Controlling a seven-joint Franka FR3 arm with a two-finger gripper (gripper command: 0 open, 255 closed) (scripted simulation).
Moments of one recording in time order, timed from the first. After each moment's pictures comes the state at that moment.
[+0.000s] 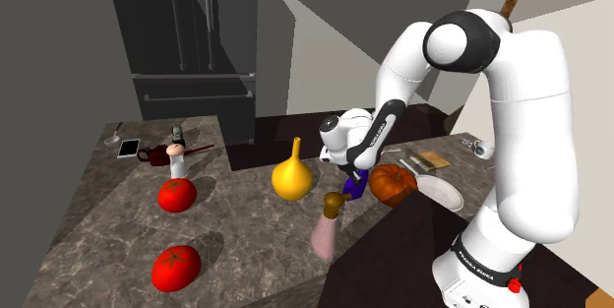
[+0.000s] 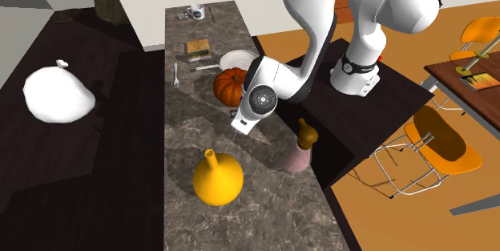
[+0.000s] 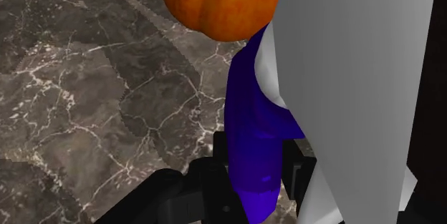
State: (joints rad) arm 0.07 0.52 -0.15 -2.31 -0.85 2.49 -0.55
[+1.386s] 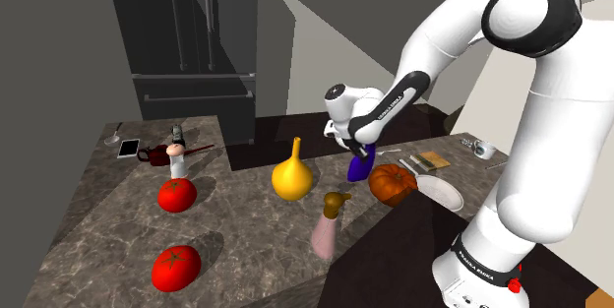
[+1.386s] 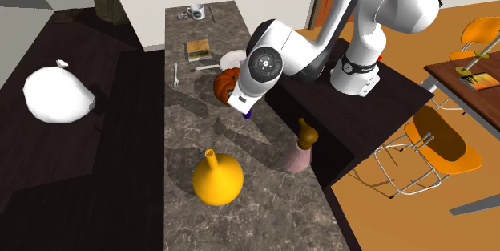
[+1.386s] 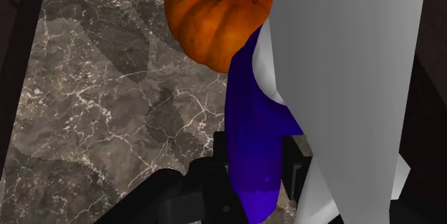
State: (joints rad) arm 0.06 0.23 -0.12 -2.38 -0.73 2.30 -0.73
